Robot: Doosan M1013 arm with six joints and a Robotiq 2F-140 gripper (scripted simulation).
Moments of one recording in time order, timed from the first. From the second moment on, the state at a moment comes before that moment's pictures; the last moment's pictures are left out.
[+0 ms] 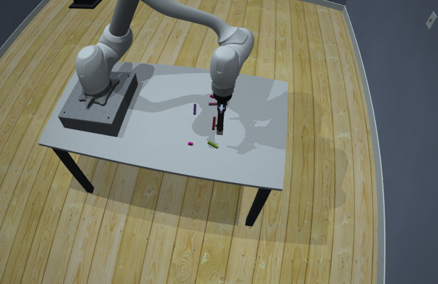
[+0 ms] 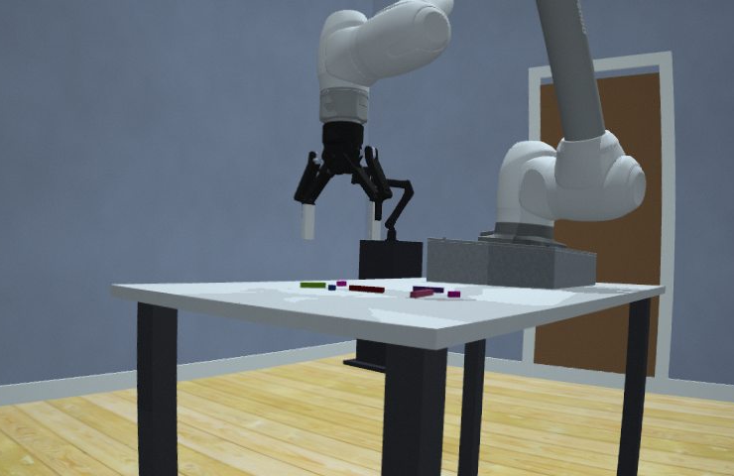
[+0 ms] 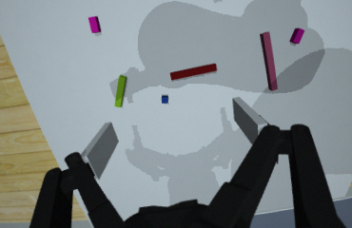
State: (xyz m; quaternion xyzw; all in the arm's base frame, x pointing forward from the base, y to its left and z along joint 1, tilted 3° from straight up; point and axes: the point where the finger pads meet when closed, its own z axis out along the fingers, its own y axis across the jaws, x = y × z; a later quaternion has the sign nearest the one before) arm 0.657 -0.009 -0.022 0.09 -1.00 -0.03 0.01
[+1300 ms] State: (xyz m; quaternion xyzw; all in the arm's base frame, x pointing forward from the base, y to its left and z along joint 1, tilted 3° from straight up) arm 0.661 -0.021 -0.021 -0.02 -1.00 -0.02 0.02
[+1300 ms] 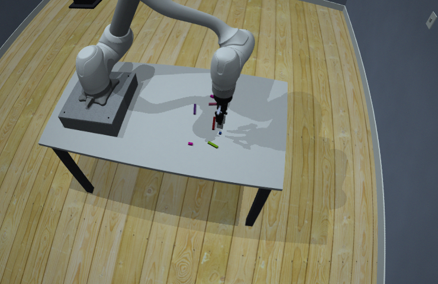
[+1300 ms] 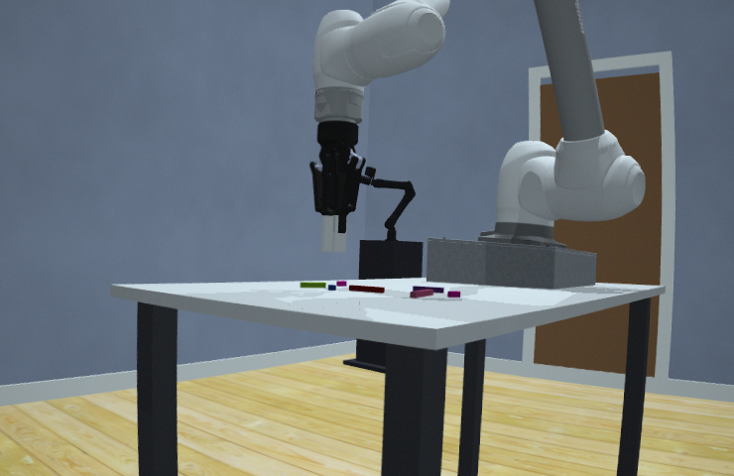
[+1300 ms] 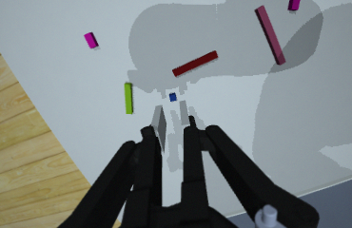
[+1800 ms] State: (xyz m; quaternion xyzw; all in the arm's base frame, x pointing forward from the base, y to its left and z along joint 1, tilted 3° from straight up) arm 0.661 -0.021 -0.022 -0.02 -1.00 -0.02 0.02
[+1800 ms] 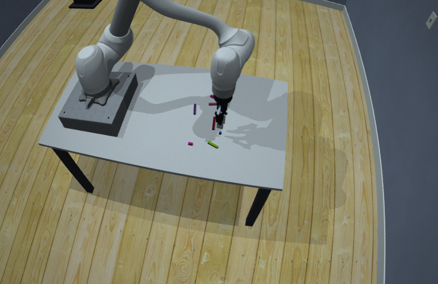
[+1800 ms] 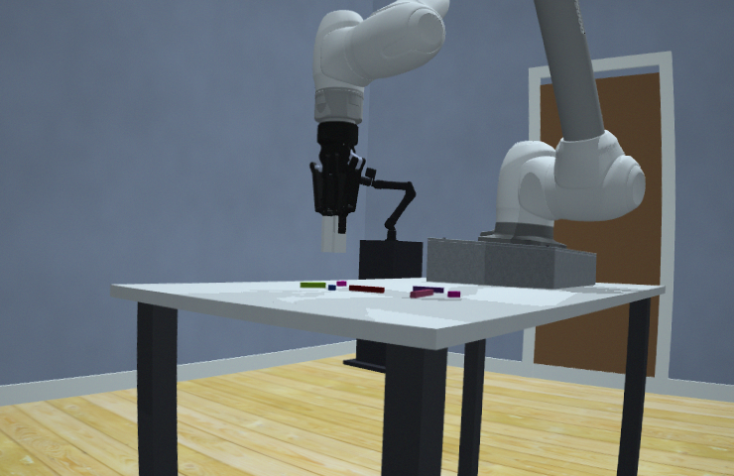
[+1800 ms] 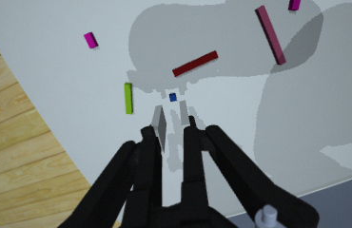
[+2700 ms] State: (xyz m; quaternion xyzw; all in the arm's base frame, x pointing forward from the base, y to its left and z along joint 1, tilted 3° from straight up) arm 0.660 -0.019 -0.048 -0.02 -1.00 -0.02 0.02
